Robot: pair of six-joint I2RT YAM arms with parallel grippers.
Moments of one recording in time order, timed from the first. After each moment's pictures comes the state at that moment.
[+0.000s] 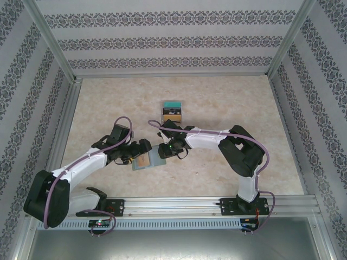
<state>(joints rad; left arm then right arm) -0.38 1.21 0.58 -0.38 0.34 -0.84 0.84 1.91 1.15 -0.41 -0.27 0.47</state>
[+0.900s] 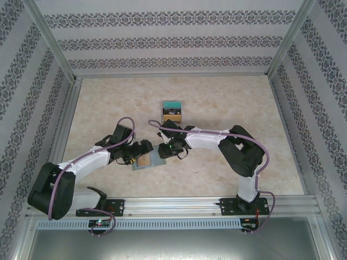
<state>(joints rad) -0.38 1.28 0.57 -0.33 0.35 -0.84 0.84 1.91 1.15 -0.41 -0.27 0.47</state>
